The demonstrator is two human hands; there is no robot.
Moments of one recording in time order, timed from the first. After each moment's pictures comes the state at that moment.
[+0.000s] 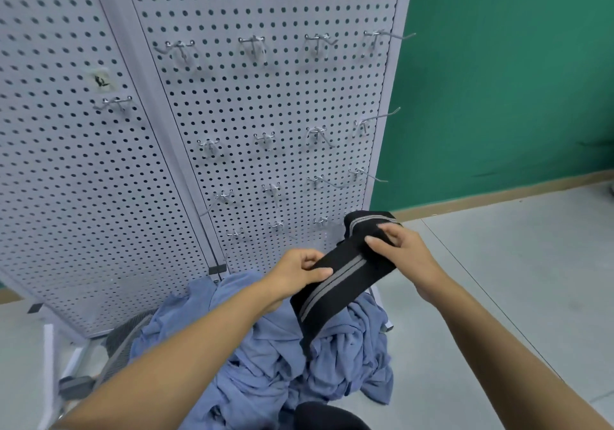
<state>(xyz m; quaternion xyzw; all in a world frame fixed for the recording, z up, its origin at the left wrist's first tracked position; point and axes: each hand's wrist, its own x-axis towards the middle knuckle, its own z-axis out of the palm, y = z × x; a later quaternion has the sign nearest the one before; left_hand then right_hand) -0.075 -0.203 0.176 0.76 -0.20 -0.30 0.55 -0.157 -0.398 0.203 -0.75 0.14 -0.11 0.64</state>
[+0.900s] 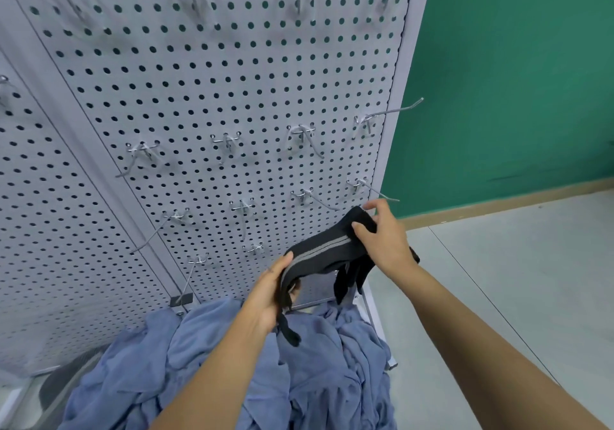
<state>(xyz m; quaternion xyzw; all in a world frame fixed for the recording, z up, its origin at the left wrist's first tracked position) 0.020 -0.253 0.095 0.46 0.15 -0.32 0.81 -0.019 -0.447 0.154 -0.86 0.19 -0.17 0.44</state>
